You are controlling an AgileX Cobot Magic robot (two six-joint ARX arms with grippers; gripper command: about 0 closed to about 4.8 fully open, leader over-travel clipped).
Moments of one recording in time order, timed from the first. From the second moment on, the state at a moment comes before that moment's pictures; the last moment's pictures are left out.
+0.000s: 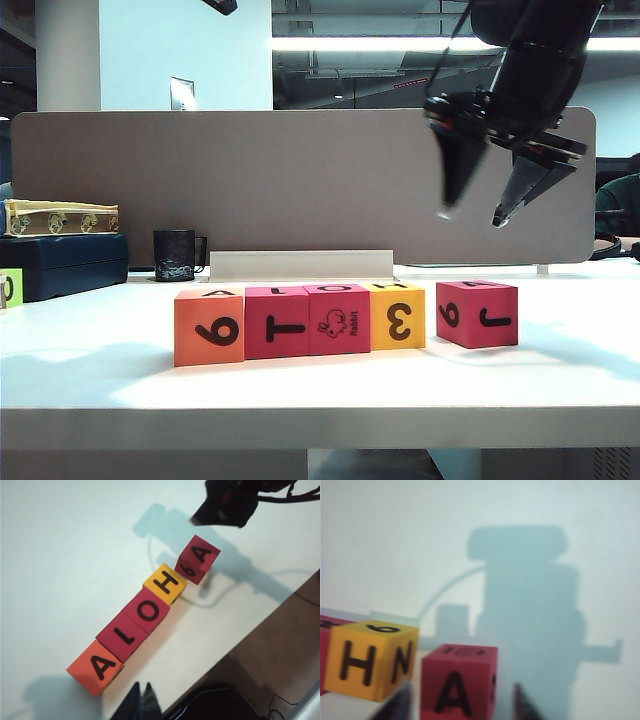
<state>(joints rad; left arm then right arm) -0.70 1.24 1.37 -0.86 0.07 -0.06 0.30 1.75 1.48 -0.83 -0.16 0.03</state>
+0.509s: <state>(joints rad) -0.70 1.24 1.37 -0.86 0.07 -0.06 0.25 1.75 1.48 -0.91 -0.05 -0.02</state>
